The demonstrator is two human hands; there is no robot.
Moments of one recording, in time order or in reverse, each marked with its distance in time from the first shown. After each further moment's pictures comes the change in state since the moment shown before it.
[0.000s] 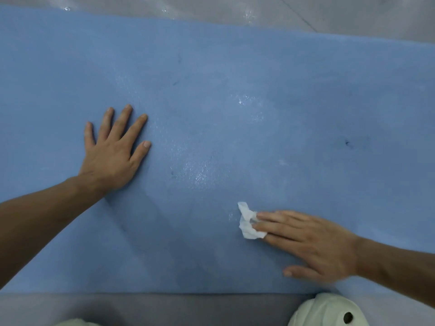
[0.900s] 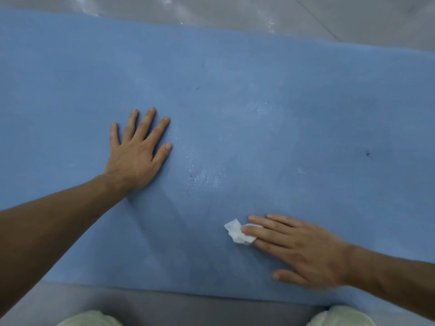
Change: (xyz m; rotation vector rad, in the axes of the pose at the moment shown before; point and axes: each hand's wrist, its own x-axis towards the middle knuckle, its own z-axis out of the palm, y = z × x) left_hand -0.001 -0.001 -0.001 0.017 0.005 0.005; right_hand 0.045 -0.012 0.000 -0.072 -0.009 -0.052
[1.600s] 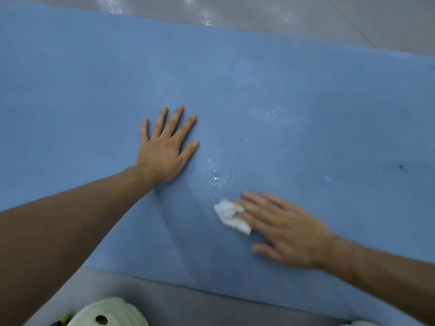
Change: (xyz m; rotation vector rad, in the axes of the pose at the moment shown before) left_hand 0.001 0.000 -0.004 -0.019 -0.035 -0.019; right_hand 0.077 0.003 -0.002 0.003 0.131 0.115
